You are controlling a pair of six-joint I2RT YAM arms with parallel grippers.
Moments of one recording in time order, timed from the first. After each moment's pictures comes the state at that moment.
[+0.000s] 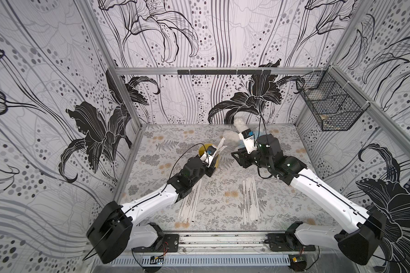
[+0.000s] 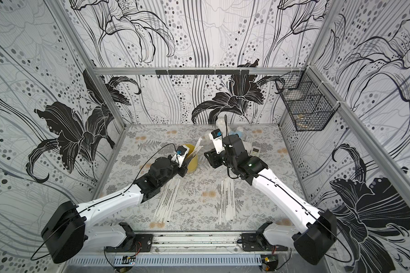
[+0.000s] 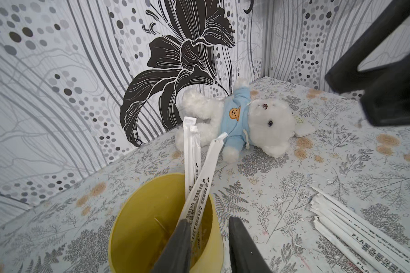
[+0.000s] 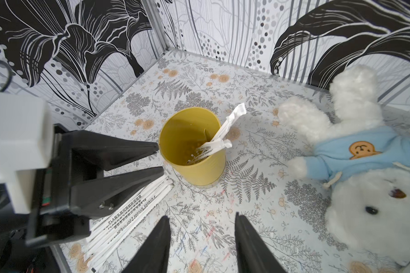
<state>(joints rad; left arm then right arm) -0.70 1.31 0.76 0.30 -0.15 0.14 0.63 1.24 1.17 -0.43 -0.11 0.15</state>
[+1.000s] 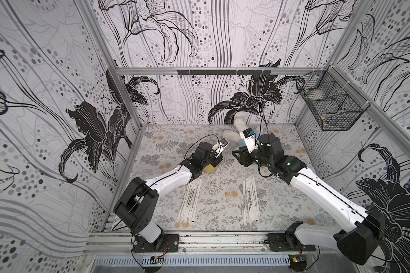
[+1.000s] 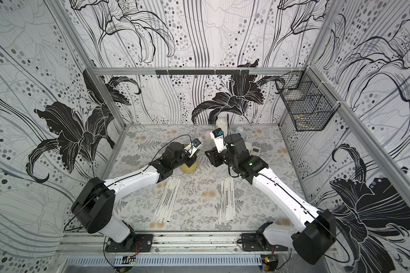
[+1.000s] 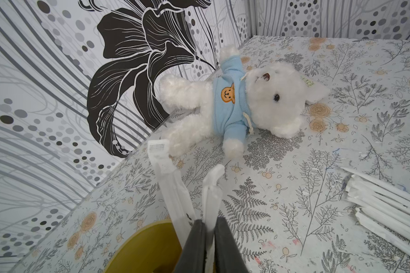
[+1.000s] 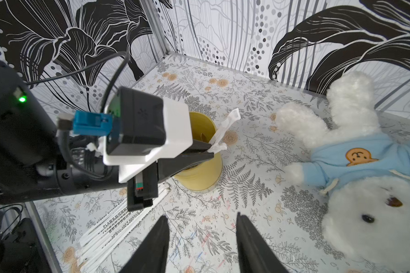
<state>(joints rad) -0.62 1.60 1.03 0.16 -0.03 0.31 0.60 1.25 1.15 -0.40 -0.14 0.13</state>
